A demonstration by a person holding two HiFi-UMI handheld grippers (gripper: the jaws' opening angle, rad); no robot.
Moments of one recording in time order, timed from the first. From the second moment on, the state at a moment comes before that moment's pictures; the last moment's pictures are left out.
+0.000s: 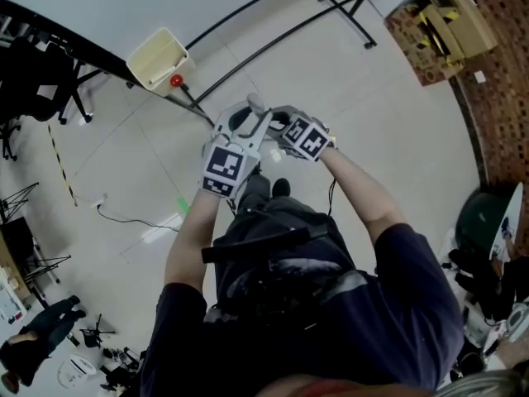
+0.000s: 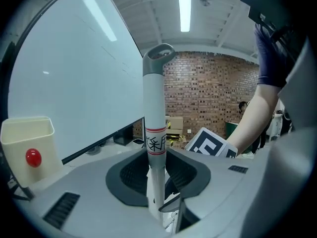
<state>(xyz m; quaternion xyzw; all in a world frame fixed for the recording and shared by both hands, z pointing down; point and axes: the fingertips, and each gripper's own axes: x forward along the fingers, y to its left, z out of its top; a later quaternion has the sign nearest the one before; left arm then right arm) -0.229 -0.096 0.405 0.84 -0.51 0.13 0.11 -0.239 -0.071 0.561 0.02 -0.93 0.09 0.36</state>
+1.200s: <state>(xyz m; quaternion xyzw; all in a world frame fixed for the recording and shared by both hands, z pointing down) -0.284 -0.236 0.503 0.85 -0.46 0.16 0.18 -0.302 -0.192 0.662 -0.12 -0.89 0.06 0.44</state>
